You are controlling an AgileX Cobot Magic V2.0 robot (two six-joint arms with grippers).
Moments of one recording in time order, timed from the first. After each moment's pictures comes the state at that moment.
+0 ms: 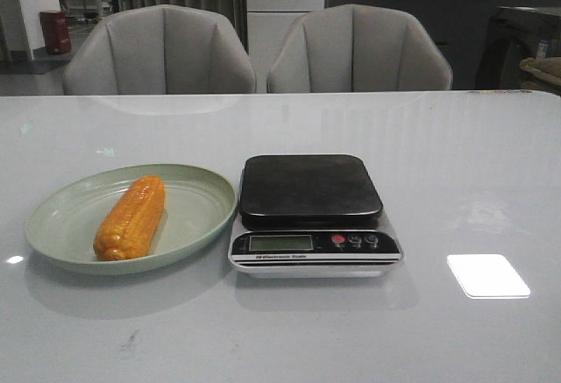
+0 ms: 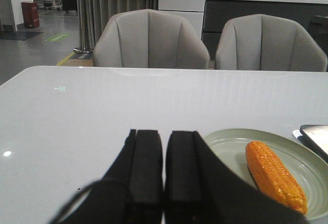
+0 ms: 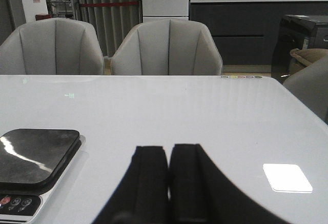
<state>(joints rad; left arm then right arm) -0.06 -0.01 0.01 -0.03 0.08 -0.04 0.04 -0.01 0.03 -0.07 0.02 0.13</state>
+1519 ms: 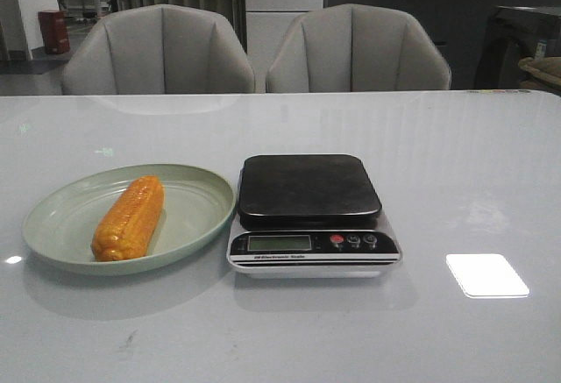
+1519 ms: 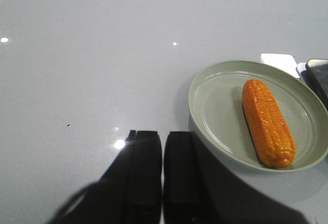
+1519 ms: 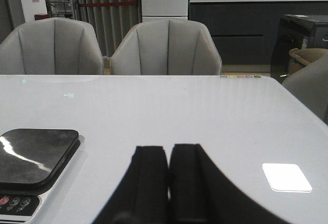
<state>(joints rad) -0.08 0.51 -0.33 -0.07 0.33 -0.04 0.04 -0.01 0.03 -0.07 0.02 0.13</state>
